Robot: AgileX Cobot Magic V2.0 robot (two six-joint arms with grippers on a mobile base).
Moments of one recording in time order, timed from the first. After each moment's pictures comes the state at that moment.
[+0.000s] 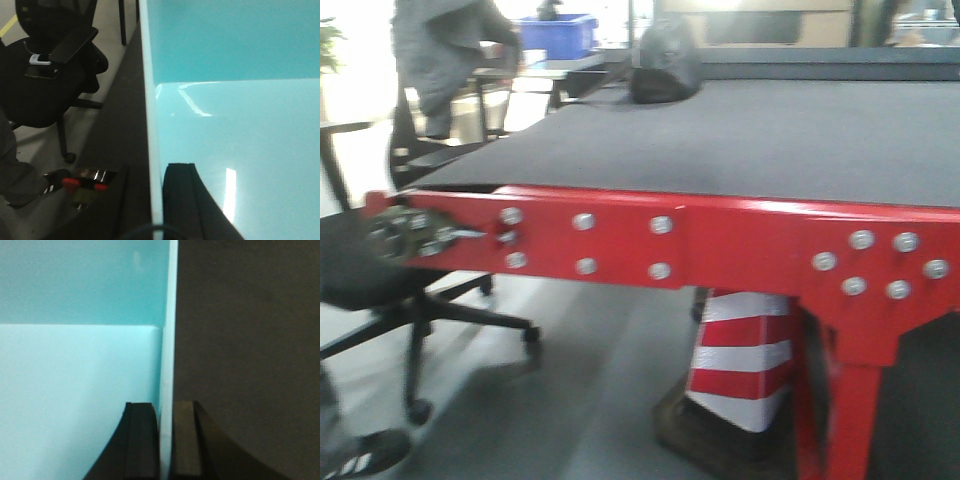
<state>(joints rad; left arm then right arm) -0.49 1.57 -2.00 0.48 1.12 -0.50 0.39 1.60 -2.05 -0.30 1.13 0.38</state>
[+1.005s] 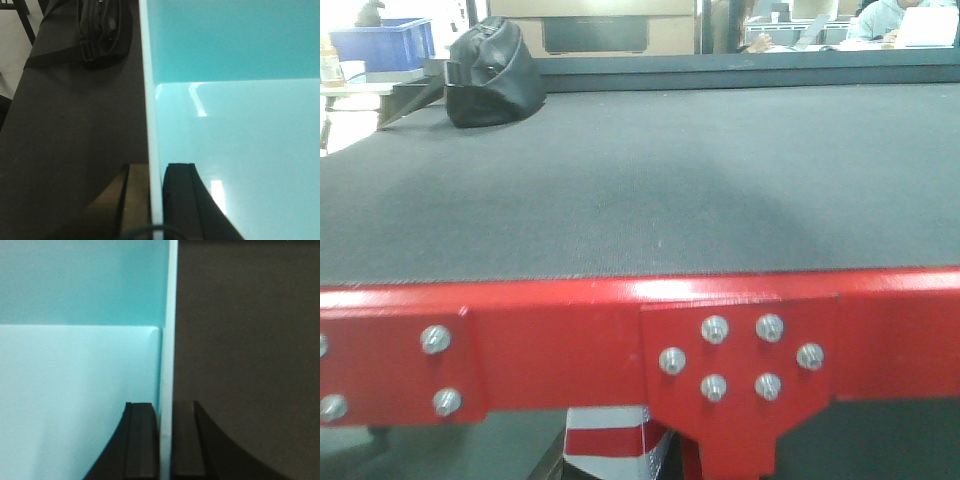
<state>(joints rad) -0.49 1.57 -2.00 0.48 1.12 -0.50 0.39 1.60 -2.05 -0.30 1.13 0.38</state>
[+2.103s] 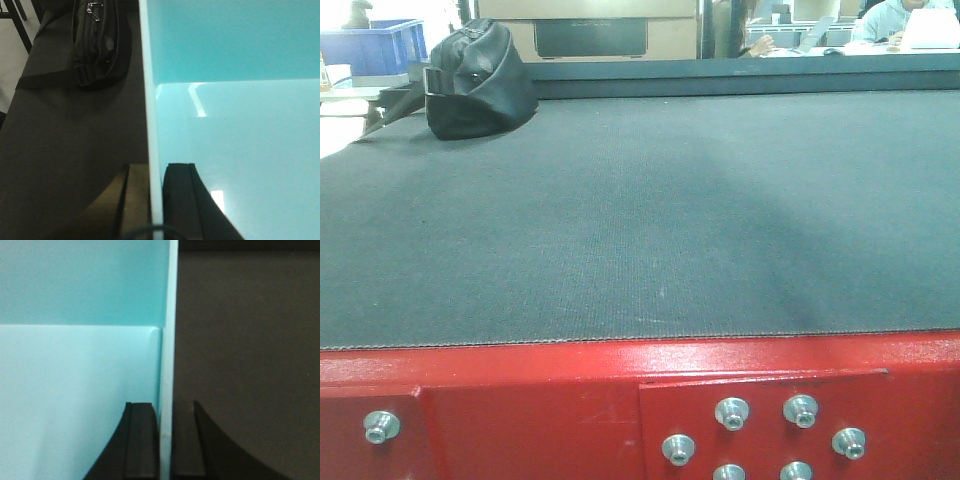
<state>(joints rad) -0.49 1.57 -2.00 0.48 1.12 -0.50 0.39 1.60 -2.05 -0.30 1.13 0.38</state>
